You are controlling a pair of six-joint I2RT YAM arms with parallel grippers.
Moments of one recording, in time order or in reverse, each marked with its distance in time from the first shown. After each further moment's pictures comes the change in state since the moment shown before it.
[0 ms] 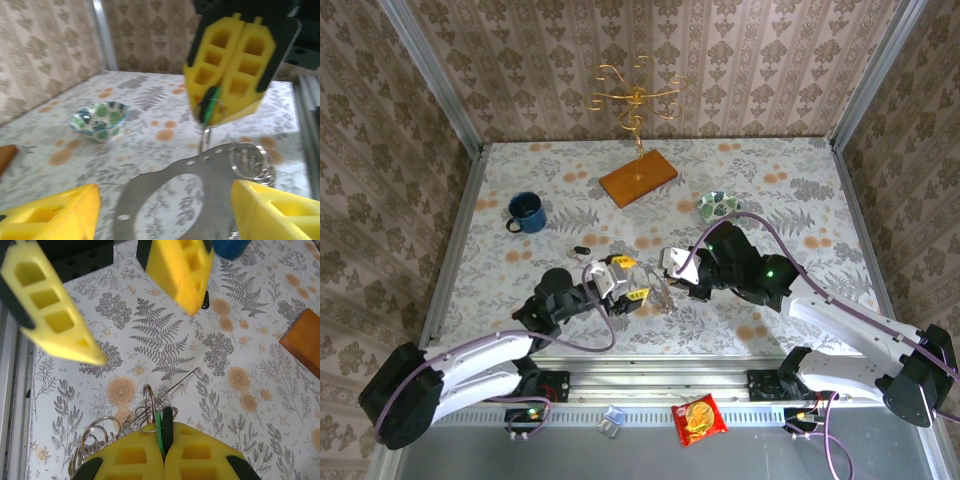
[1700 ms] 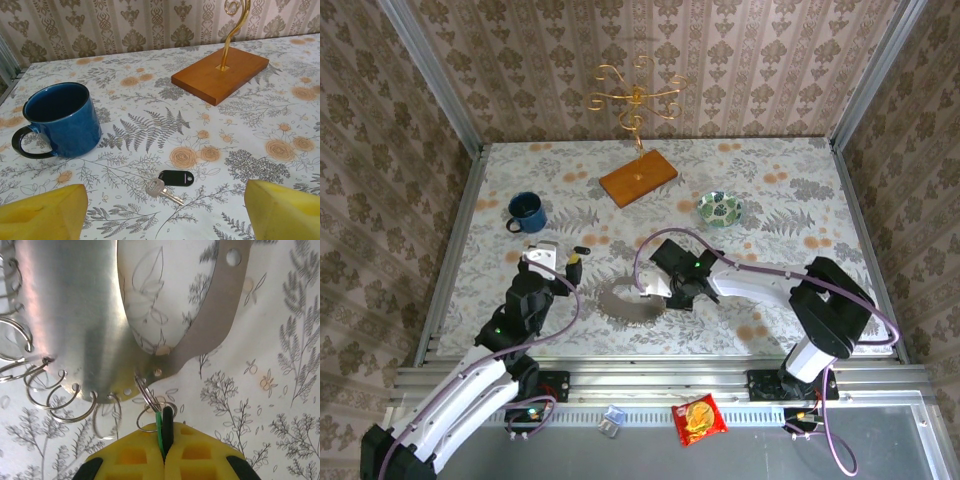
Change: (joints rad) left arm 0.224 -0.409 0.031 -0.666 -0.716 -0.238; right arm 0.084 0.533 0.073 -0.058 0.309 -0.071
